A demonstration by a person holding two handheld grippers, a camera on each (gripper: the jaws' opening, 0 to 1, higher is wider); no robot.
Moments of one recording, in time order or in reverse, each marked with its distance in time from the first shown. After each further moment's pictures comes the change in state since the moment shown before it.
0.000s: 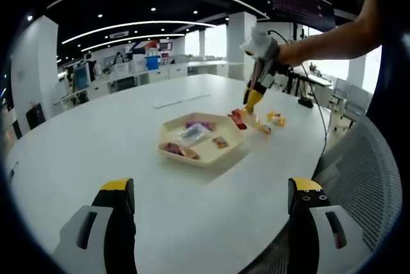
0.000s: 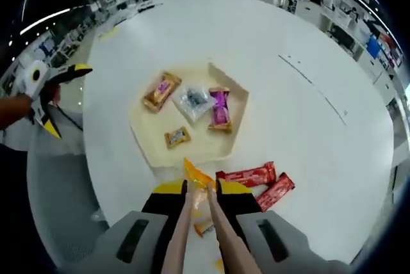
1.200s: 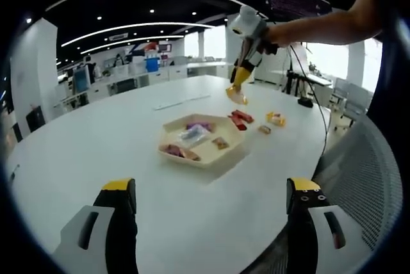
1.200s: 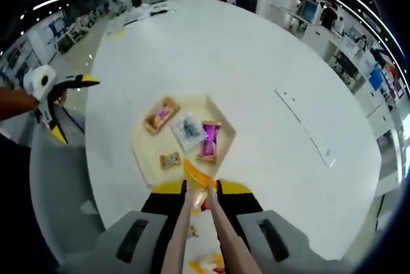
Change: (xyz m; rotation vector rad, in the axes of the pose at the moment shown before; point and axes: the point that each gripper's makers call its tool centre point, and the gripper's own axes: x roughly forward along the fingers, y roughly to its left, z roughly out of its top) left arm -0.001 0.000 0.001 0.009 -0.009 -0.001; right arm -0.034 -0.015 0.048 -0.134 -0.031 -0.038
